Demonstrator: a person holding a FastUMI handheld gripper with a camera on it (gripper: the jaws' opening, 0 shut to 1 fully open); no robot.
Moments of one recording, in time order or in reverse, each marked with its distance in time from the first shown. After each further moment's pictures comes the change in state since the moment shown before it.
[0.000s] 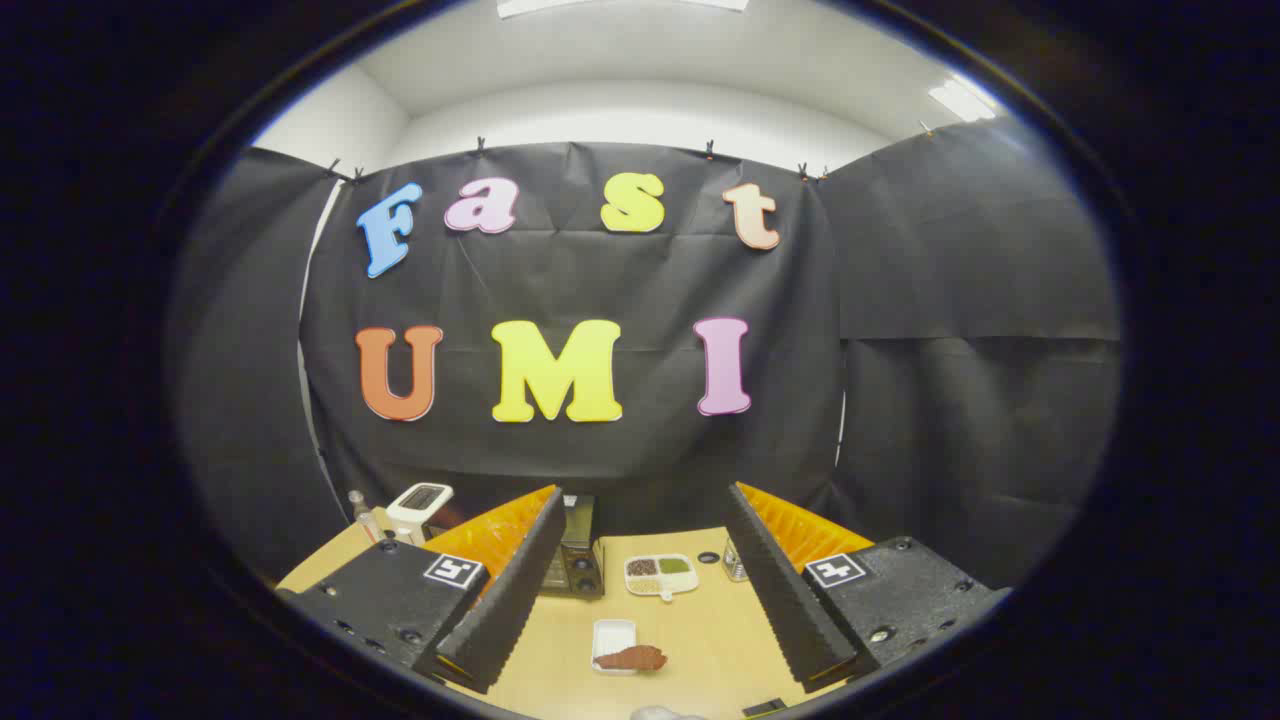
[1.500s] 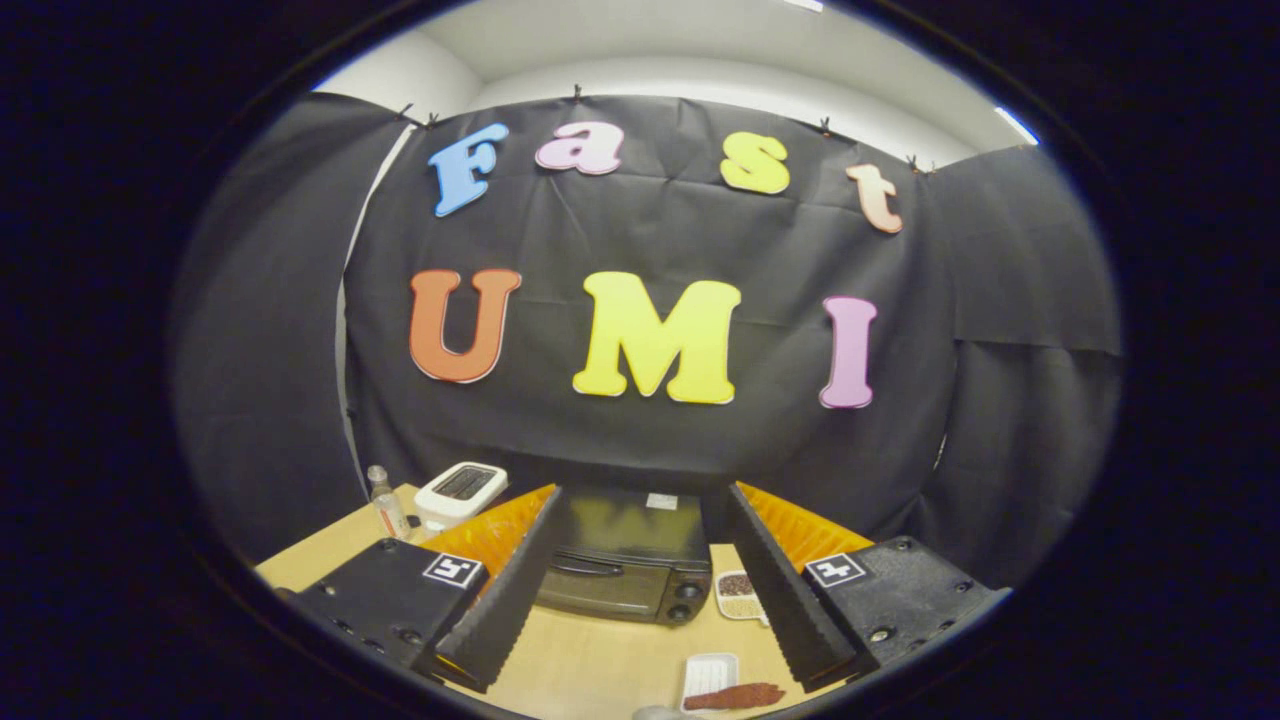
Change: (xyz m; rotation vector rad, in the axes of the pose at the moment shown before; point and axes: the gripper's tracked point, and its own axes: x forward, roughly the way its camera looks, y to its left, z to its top) arm 0.161 0.182 -0.089 -0.113 0.045 0.179
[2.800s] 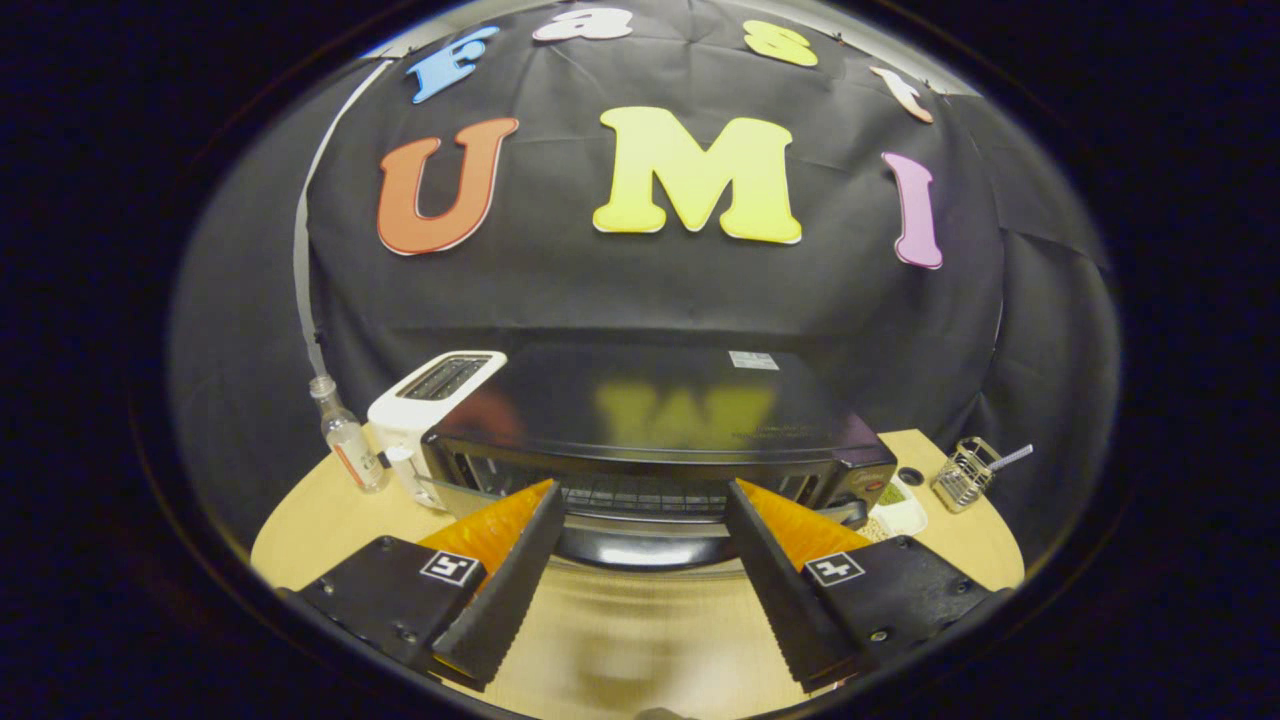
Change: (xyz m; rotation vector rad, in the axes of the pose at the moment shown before) arm 0.105 0.066 -0.163 0.062 0.304 -0.025
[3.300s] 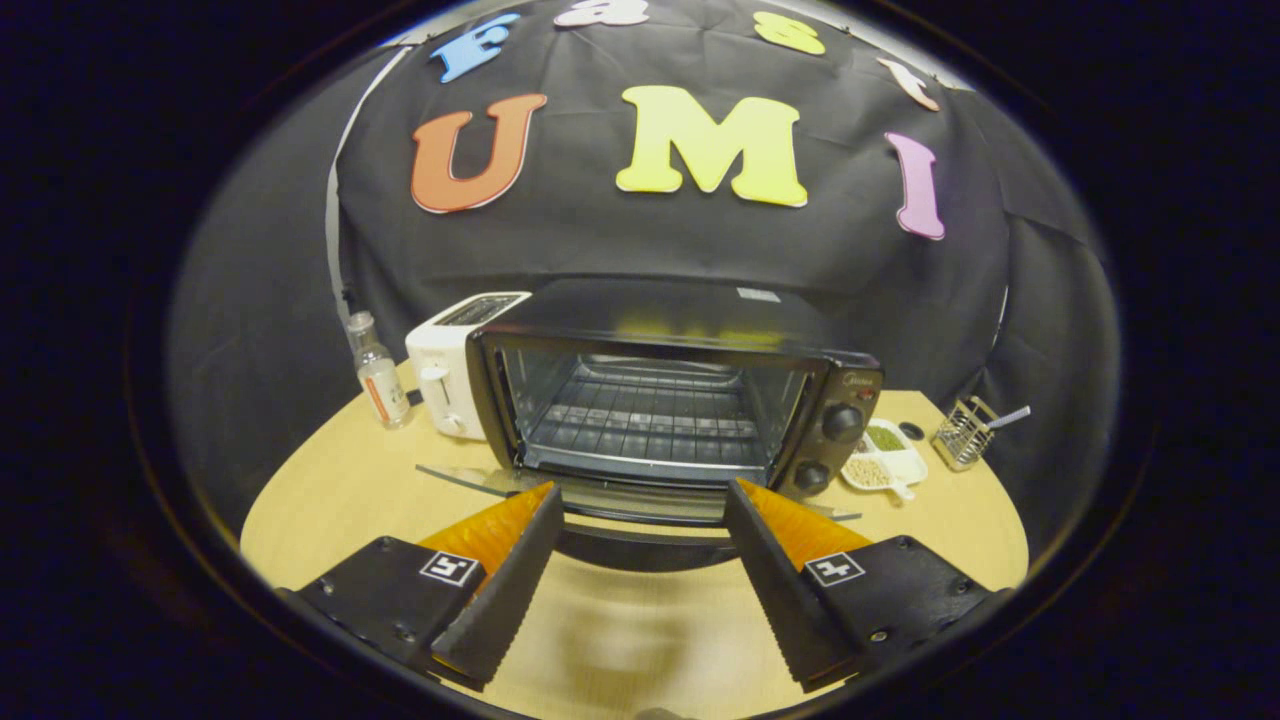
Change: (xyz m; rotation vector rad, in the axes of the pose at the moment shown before) arm -0.044 0.002 -0.071 -0.027 0.107 0.046
